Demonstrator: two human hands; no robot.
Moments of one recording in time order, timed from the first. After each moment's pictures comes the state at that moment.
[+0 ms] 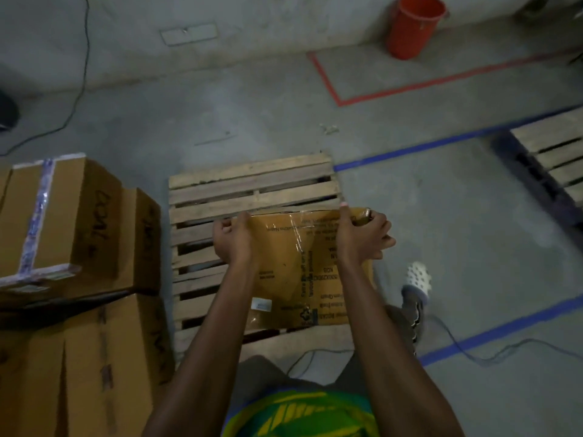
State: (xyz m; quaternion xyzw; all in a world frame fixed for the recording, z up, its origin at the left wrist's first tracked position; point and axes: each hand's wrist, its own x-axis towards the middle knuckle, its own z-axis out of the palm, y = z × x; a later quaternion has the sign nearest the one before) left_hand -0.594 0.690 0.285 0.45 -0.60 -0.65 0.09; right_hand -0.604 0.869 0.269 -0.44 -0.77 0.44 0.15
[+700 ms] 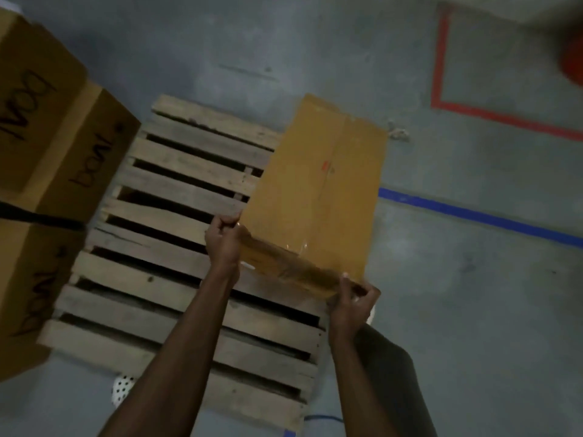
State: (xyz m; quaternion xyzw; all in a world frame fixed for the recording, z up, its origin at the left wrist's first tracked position) left_hand -0.885 0.835 -0.011 0.55 -0.53 -0.63 0.13; right_hand -0.878 1.064 -0.057 -0.34 -0.76 0.56 -0.05
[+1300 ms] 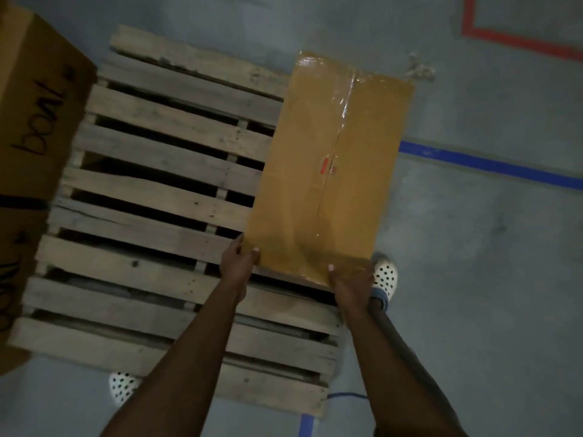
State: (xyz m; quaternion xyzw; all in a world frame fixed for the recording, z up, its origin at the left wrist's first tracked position) left_hand -0.800 0.834 -0.222 0.57 -0.54 -0.61 -0.10; right_hand -0.854 1.056 -0.218 -0.32 -0.84 0.35 -0.27
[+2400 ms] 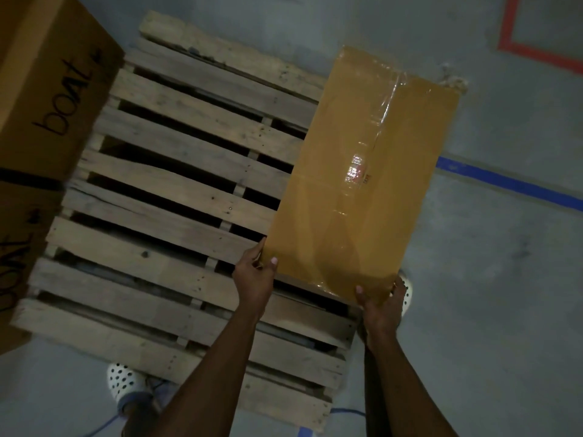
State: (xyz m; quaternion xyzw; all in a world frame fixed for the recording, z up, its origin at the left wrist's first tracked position) left_hand -0.775 0.852 -0.222 0.51 -0.64 -0.57 0.04; right_hand -0.841 1.088 -0.244 -0.27 -0.85 0.41 -0.20
